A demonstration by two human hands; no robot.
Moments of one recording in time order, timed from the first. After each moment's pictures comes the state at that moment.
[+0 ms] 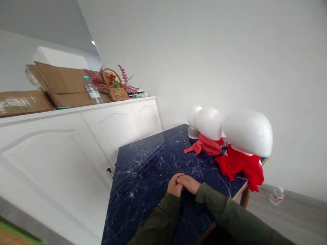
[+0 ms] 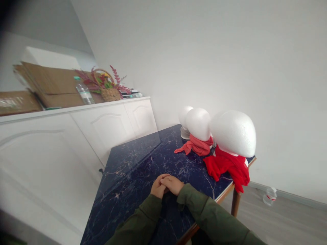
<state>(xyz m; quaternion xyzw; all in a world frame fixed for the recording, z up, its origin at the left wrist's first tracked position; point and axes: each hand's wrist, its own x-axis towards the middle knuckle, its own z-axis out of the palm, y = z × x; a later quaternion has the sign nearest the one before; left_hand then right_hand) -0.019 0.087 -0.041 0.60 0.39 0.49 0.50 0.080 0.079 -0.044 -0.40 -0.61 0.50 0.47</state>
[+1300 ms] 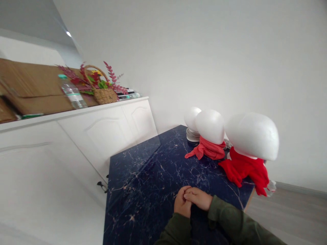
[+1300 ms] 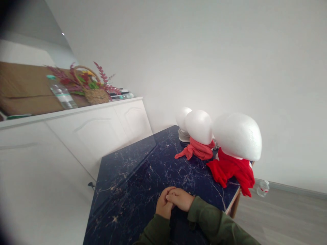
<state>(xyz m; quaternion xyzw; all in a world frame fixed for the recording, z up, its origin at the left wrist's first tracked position) -0.030 0.094 -0.050 0.67 0.36 0.44 0.48 0.080 0.075 -0.038 -0.43 -0.64 0.46 0.44</state>
